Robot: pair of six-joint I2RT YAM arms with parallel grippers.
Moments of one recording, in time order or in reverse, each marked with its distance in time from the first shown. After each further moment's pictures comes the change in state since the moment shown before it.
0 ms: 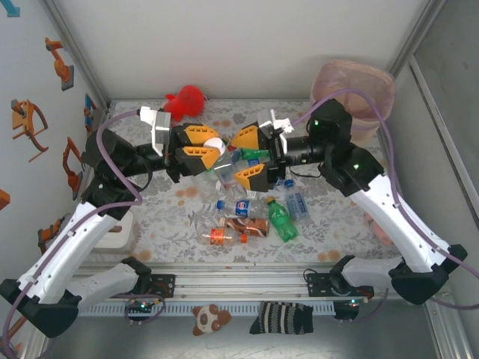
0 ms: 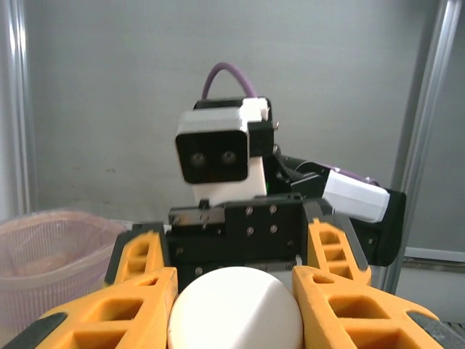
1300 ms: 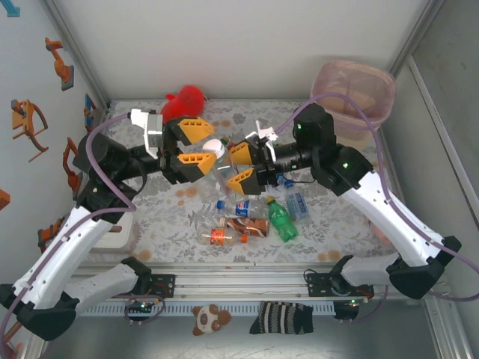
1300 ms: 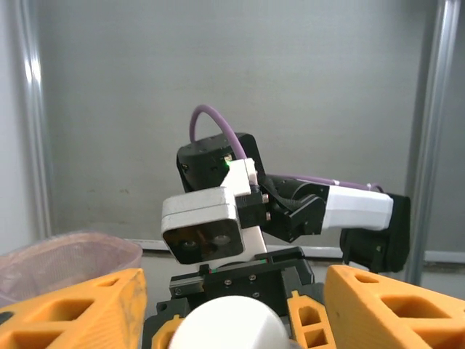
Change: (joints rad) left arm -0.015 -0.043 0.008 -0.024 -0.069 0.062; right arm 0.049 0.038 0.010 -0.124 0.024 -0.056
